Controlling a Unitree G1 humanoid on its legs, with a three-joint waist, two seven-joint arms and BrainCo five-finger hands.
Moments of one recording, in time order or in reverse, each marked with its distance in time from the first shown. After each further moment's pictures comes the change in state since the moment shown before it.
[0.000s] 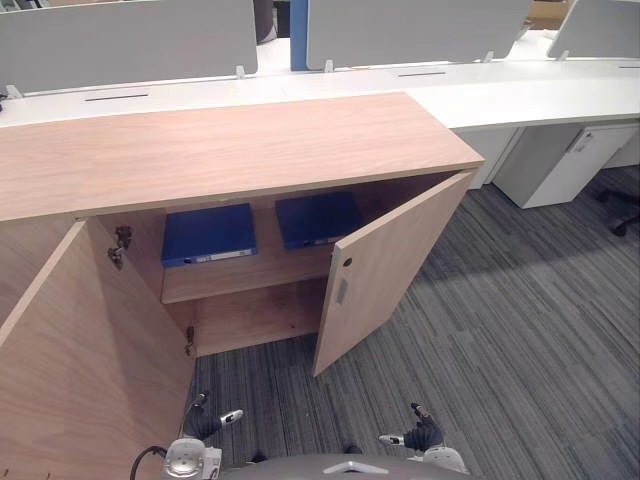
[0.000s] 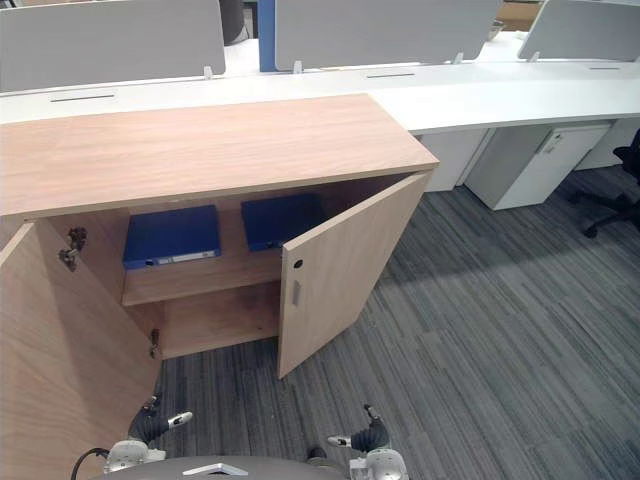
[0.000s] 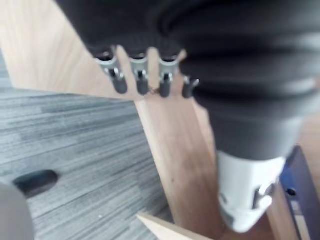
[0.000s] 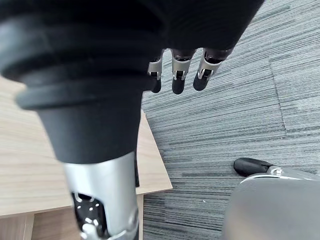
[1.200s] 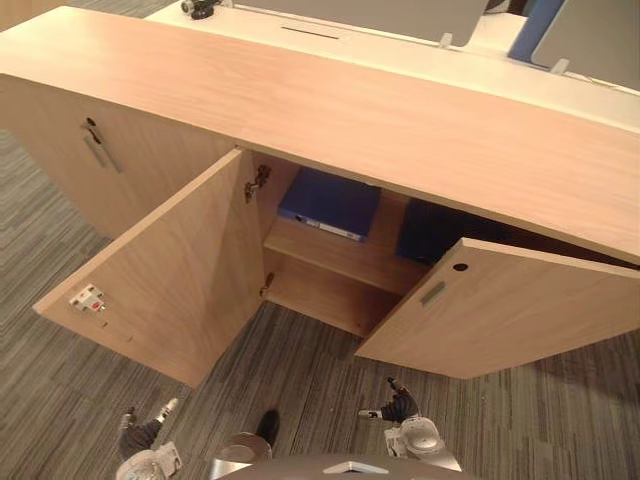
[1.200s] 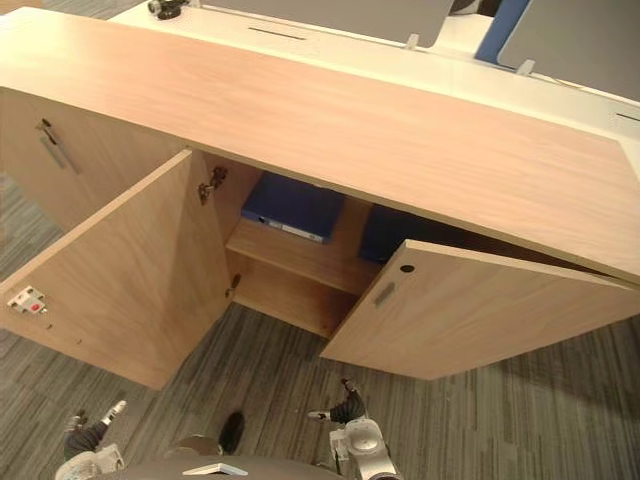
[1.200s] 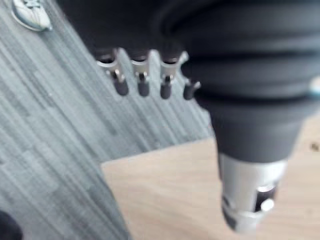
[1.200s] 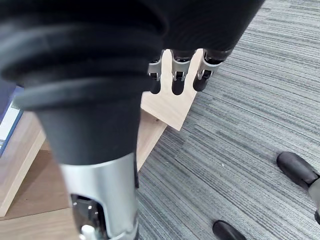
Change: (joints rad) left arm 0.069 -0.044 0.387 -0.185 -0.274 -0.020 0.106; right arm -0.143 0.029 0.081 0.067 -0.010 -0.003 -0.021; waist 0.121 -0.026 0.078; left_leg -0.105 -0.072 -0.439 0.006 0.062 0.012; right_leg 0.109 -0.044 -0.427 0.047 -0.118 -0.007
